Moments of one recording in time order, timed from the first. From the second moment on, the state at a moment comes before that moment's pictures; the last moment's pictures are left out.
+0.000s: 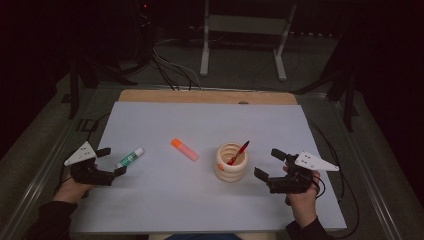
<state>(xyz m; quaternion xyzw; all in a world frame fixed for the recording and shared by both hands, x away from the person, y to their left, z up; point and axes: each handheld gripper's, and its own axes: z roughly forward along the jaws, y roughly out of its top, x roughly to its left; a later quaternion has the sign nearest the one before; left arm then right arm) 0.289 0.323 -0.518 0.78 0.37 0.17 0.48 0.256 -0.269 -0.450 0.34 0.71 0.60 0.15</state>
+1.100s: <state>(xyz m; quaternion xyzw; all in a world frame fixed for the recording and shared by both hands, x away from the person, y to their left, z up) 0.316 0.316 -0.544 0.85 0.37 0.15 0.35 0.257 -0.270 -0.451 0.34 0.71 0.60 0.15</state>
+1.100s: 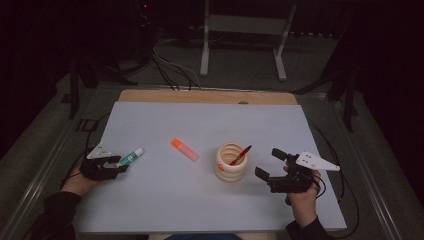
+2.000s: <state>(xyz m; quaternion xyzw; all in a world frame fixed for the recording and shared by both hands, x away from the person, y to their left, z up) 0.321 0.319 -0.536 0.82 0.40 0.15 0.38 0.258 -0.270 -0.452 0.34 0.70 0.60 0.15</state>
